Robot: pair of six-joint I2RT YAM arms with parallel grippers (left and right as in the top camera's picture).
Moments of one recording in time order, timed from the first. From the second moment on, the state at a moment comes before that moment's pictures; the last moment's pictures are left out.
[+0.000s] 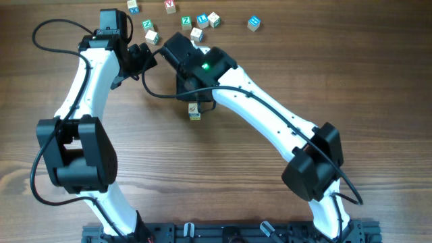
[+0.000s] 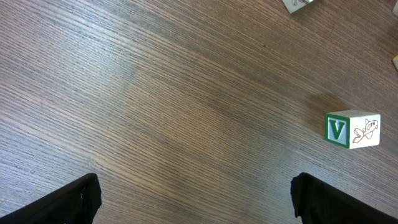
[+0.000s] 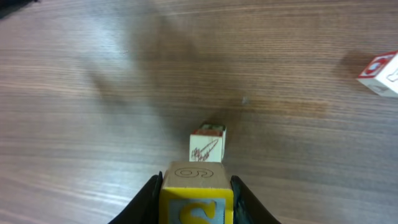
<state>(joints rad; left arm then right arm) 0.01 1.96 1.60 -0.86 -0.04 -0.49 0.80 2.14 2.04 -1.11 0.09 0.74</state>
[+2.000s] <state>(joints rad) 0.01 1.96 1.60 -0.86 -0.04 -0.49 0.84 2.15 1.78 -0.87 0.14 0.67</state>
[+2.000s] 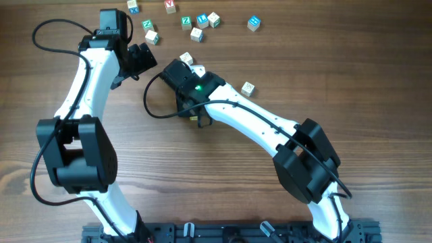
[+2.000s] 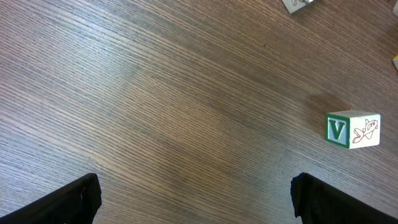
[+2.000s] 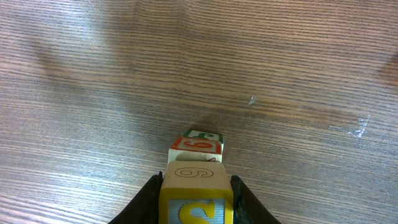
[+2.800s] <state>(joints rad) 0.01 1.96 1.60 -0.86 -0.04 -0.49 0.84 2.15 1.78 -0.87 0.14 0.65</state>
